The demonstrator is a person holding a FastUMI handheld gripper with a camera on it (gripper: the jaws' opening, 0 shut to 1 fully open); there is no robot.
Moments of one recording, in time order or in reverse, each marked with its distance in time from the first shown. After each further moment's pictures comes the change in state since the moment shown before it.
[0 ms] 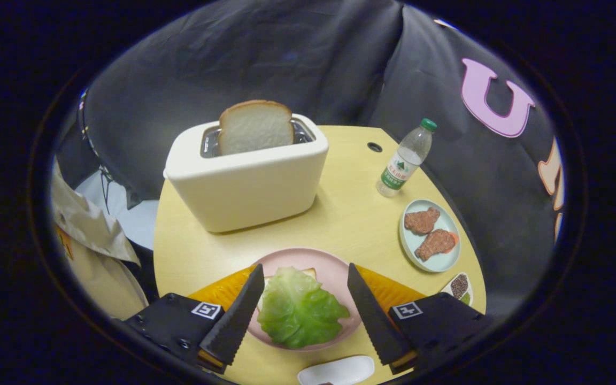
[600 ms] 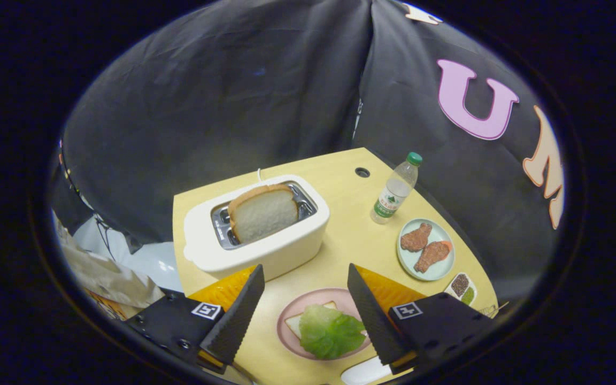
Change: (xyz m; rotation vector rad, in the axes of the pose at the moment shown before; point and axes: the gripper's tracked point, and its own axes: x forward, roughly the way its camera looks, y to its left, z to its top) arm -0.015 0.027 0.097 0.180 -0.050 -0.053
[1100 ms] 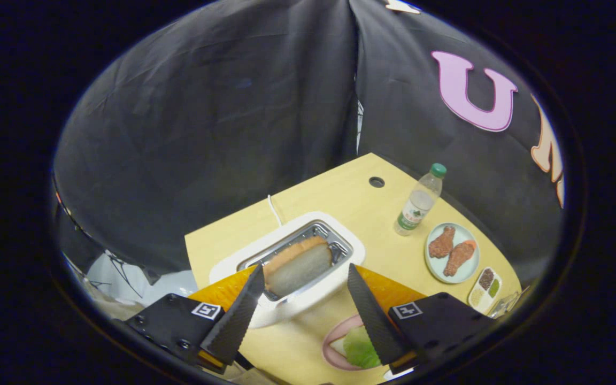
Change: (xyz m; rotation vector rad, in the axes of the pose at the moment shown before) arm 0.040 0.053 0.055 0.167 -0.015 0.051
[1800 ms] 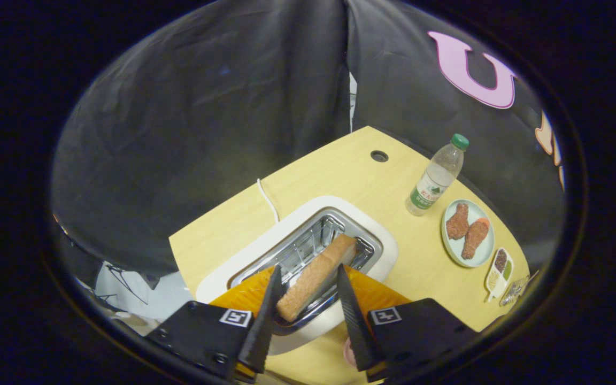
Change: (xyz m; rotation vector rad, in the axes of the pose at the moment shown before) arm 0.048 0.009 -0.031 0.030 0.126 -0.063
